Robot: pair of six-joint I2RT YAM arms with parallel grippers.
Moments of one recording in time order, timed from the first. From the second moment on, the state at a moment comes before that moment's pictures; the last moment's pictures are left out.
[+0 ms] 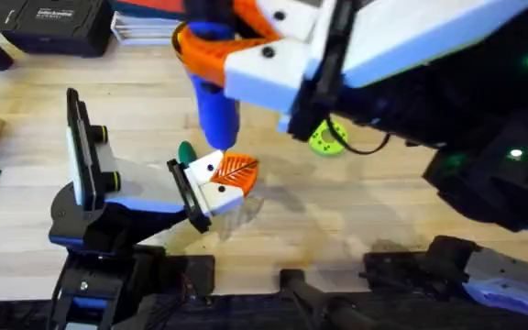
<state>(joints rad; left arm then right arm) -0.09 0.01 0.01 -0.10 1.00 -0.08 0.85 1.07 0.78 0.47 -0.37 0.04</state>
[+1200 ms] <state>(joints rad) -0.09 0.01 0.01 -0.10 1.00 -0.08 0.92 1.18 0.78 0.56 -0.37 -0.04</state>
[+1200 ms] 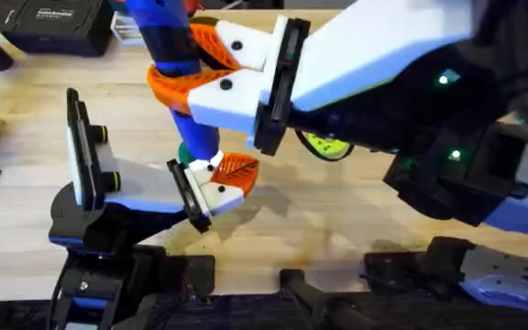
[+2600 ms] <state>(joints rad) -0.09 0.01 0.01 -0.10 1.00 -0.08 0.92 1.18 0.78 0.53 -0.37 0.00</state>
